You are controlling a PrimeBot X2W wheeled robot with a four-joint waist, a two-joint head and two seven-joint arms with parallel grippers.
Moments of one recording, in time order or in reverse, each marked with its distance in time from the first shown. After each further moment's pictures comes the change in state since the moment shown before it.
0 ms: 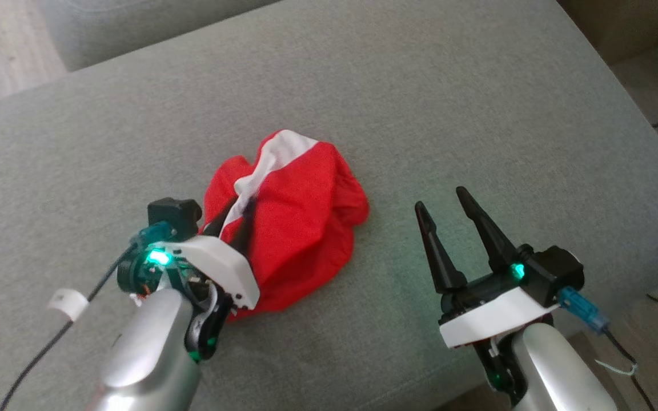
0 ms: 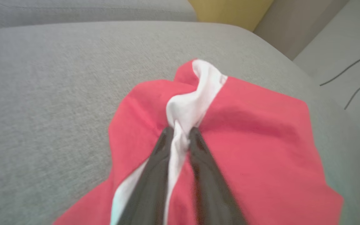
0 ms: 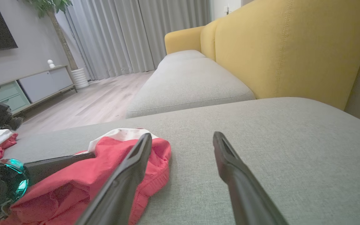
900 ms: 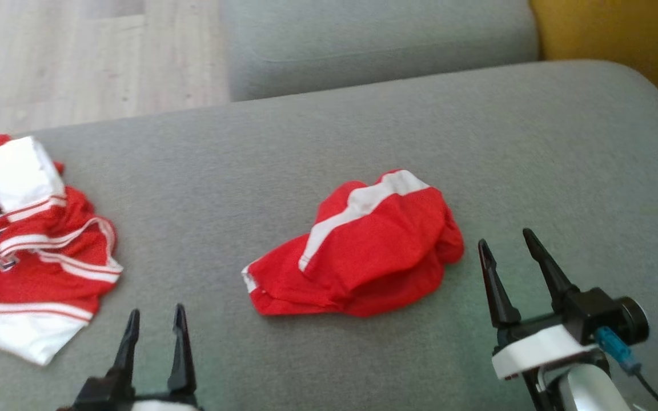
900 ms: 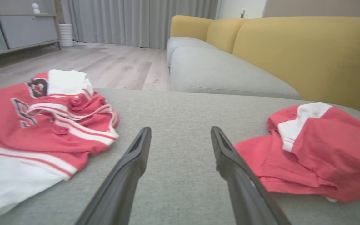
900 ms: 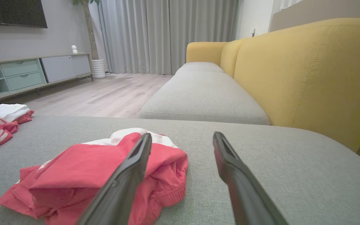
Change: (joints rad) left arm 0.507 0.014 0.193 -0.244 0.179 0.154 -0.458; right arm 0.143 0.008 -0.225 0.003 -0.214 0.000 0.000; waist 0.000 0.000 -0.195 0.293
